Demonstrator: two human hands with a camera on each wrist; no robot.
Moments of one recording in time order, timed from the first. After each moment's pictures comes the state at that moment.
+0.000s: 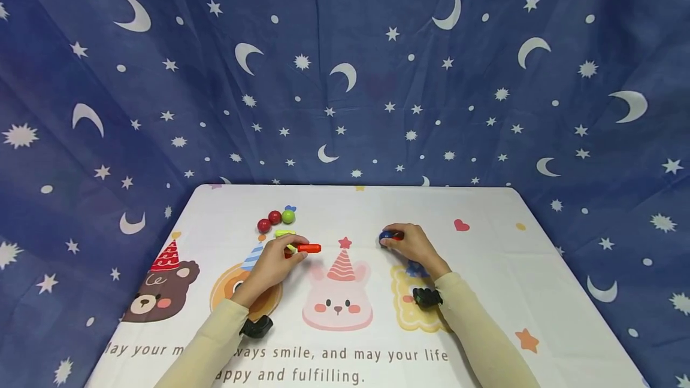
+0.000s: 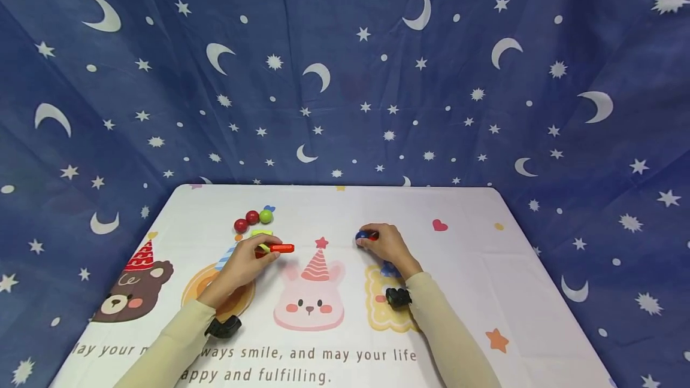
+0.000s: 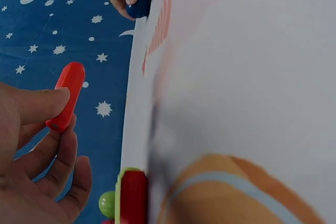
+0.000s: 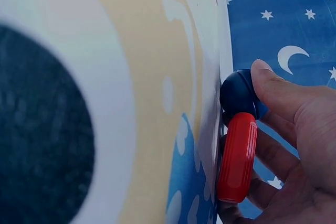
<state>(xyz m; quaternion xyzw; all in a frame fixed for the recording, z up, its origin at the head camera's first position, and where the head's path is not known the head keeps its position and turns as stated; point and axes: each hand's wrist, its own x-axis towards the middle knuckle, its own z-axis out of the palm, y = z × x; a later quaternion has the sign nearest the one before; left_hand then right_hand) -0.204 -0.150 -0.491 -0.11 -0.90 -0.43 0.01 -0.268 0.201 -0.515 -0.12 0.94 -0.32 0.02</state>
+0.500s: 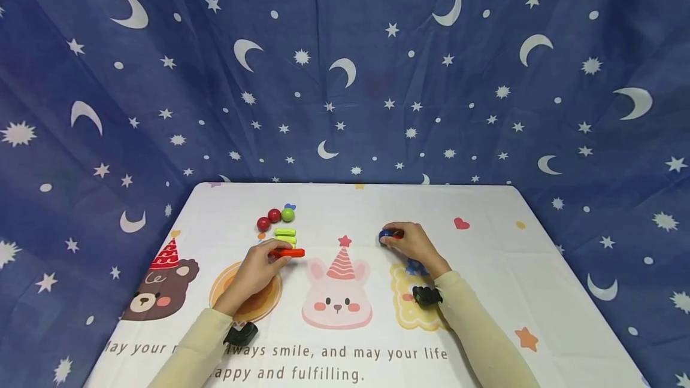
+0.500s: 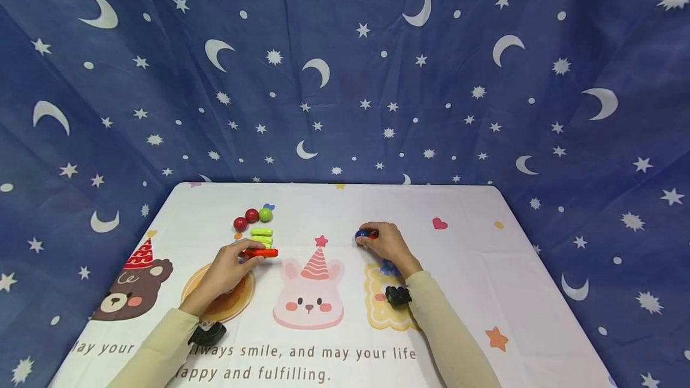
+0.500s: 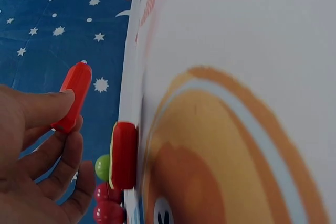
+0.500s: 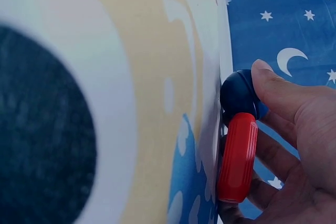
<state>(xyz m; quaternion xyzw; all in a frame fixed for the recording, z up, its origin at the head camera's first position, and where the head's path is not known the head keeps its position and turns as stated) -0.191 -0.180 -0.501 -0.11 -0.91 -0.39 0.04 -0.270 0.201 -0.519 -0.11 0.94 -0.32 0.03</state>
